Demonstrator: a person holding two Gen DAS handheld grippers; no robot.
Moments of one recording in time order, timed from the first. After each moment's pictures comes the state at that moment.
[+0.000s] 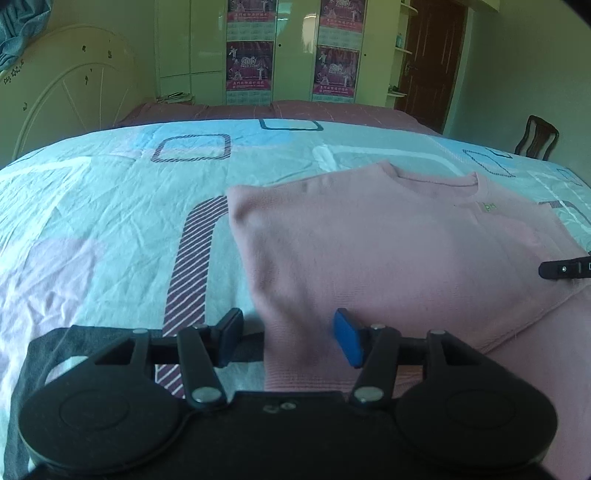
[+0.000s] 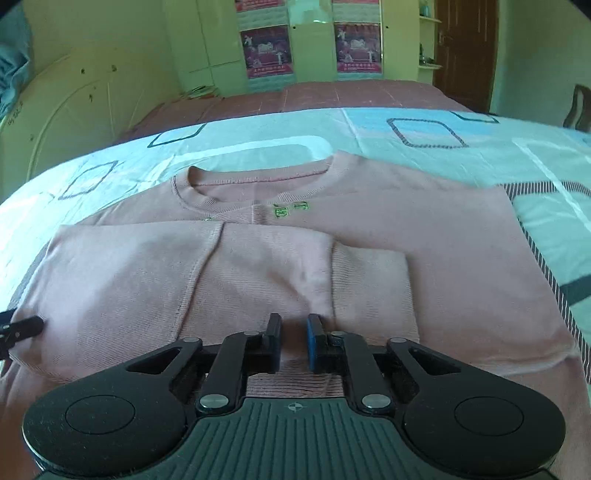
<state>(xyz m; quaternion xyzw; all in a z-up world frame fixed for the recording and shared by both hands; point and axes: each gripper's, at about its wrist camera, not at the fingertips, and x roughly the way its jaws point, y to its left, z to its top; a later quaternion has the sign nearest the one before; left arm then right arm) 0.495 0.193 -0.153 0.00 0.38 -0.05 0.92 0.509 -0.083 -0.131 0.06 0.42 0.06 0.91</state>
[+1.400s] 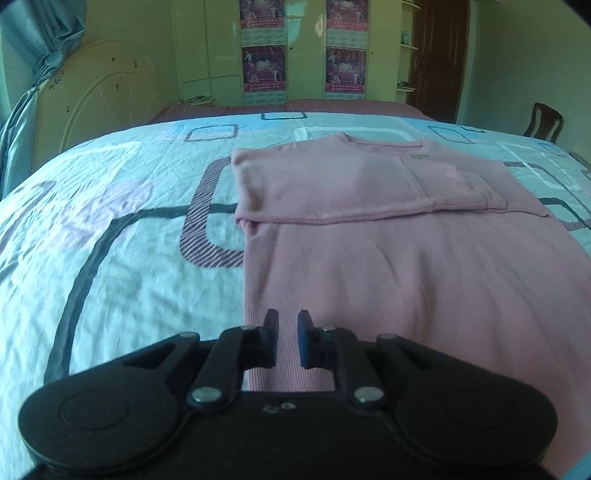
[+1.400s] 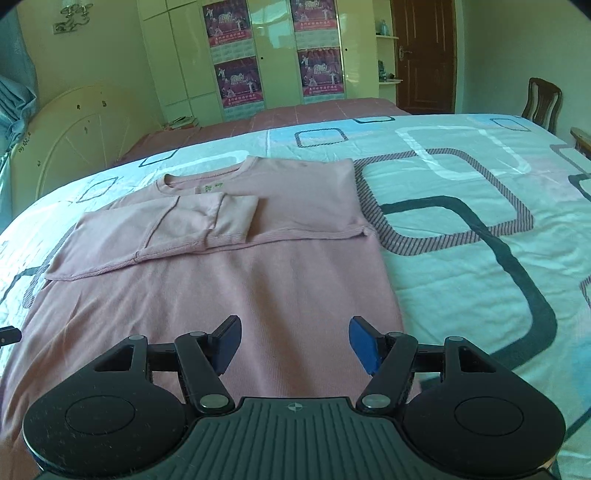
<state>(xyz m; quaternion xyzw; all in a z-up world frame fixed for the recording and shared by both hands) 0.310 0.150 -0.122 0.02 0.38 -0.01 0.92 0.286 -0.220 -0.080 0.10 0.38 0.03 0.92</state>
